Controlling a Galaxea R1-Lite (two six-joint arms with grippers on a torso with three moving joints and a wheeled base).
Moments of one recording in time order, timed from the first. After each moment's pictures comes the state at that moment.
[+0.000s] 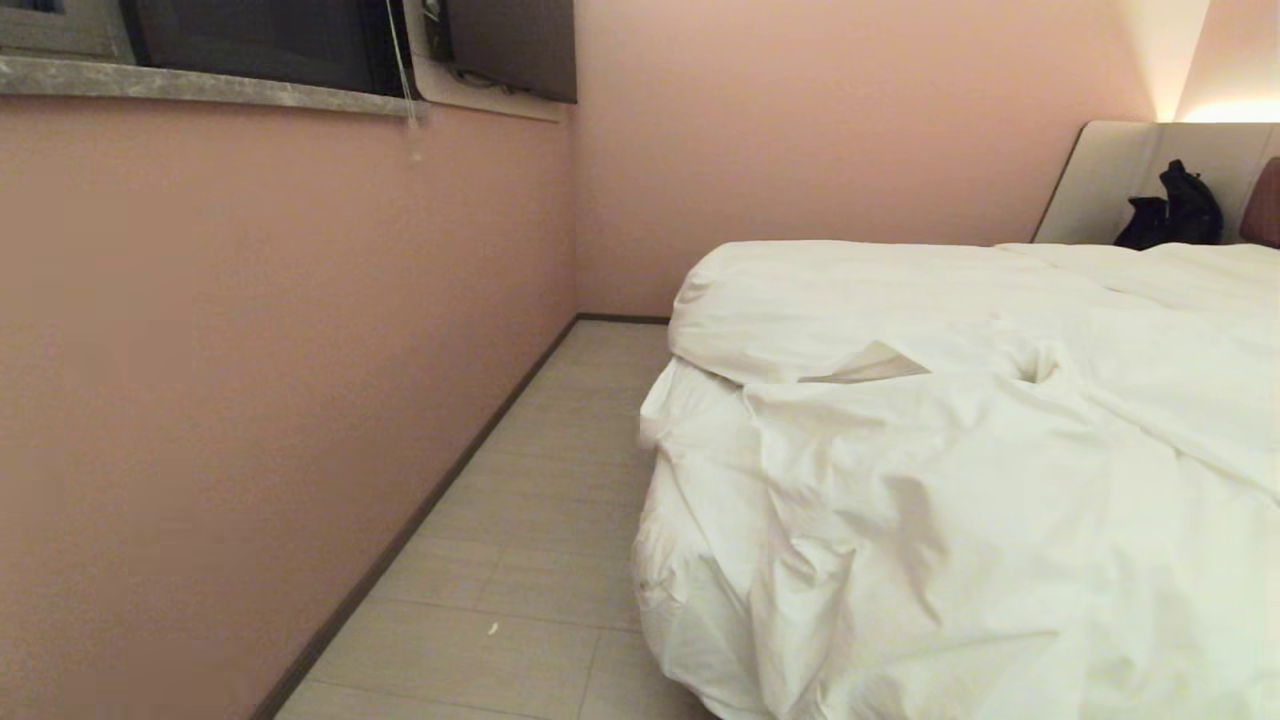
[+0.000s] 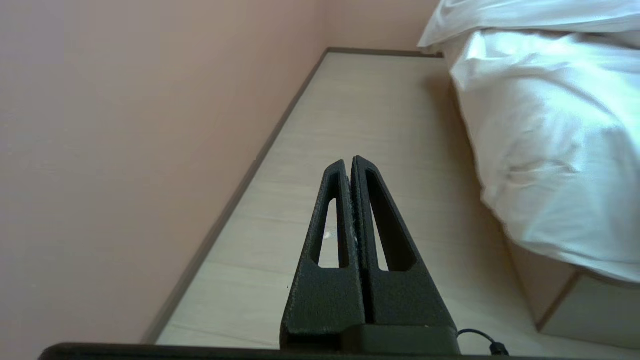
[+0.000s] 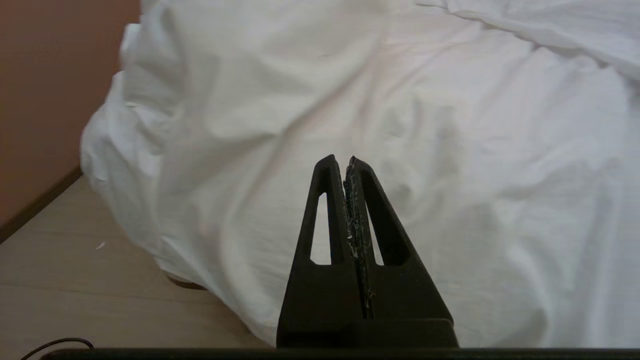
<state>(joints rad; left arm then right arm) 0.00 0.00 0.00 0.00 0.00 0.00 0.00 0.00 0.00 0.00 -0.02 0.02</state>
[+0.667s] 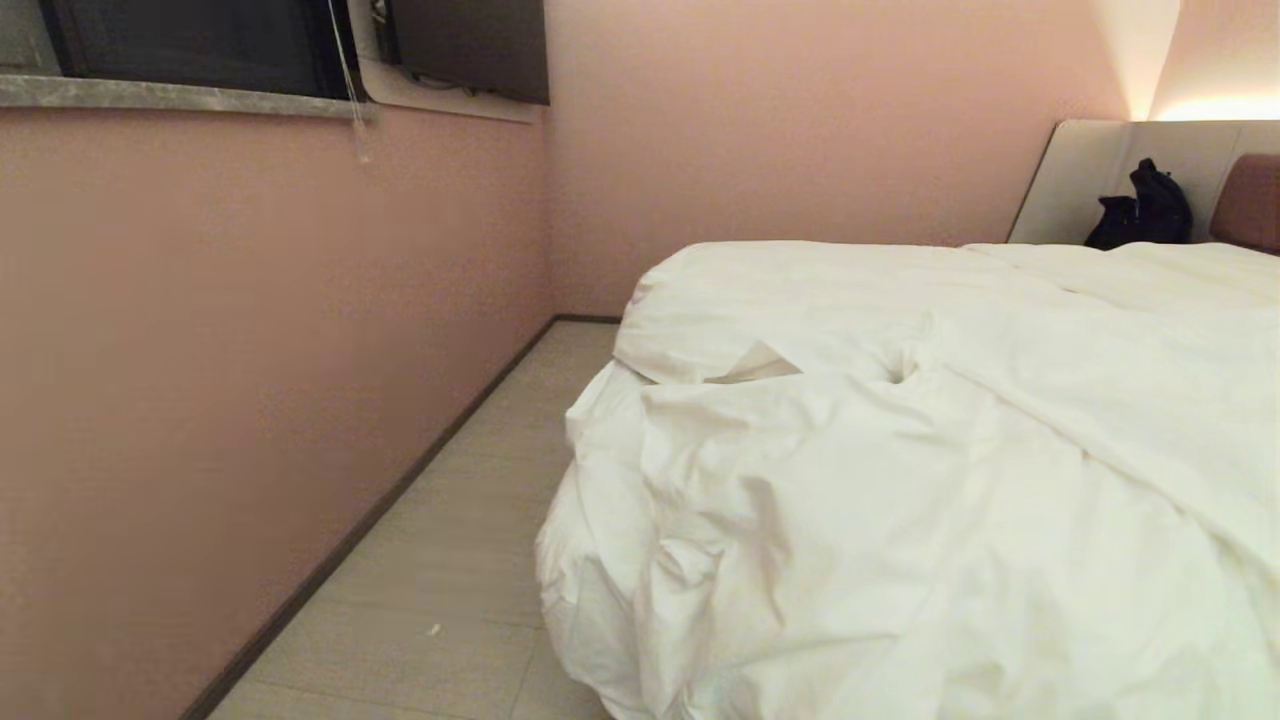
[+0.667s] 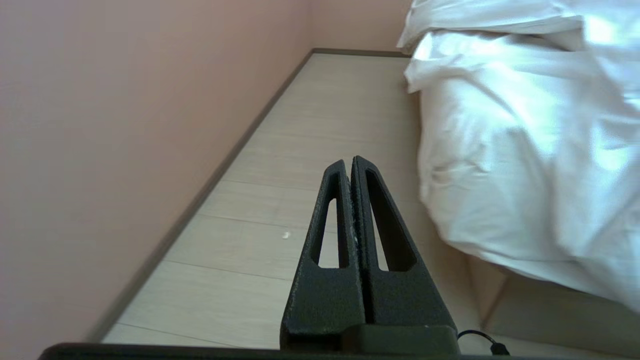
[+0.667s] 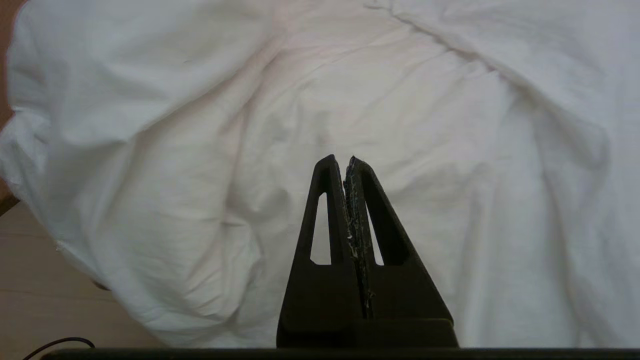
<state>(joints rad) 0.00 0.00 0.00 0.00 0.00 0.00 0.00 0.00 0.00 0.00 -0.02 0.02</state>
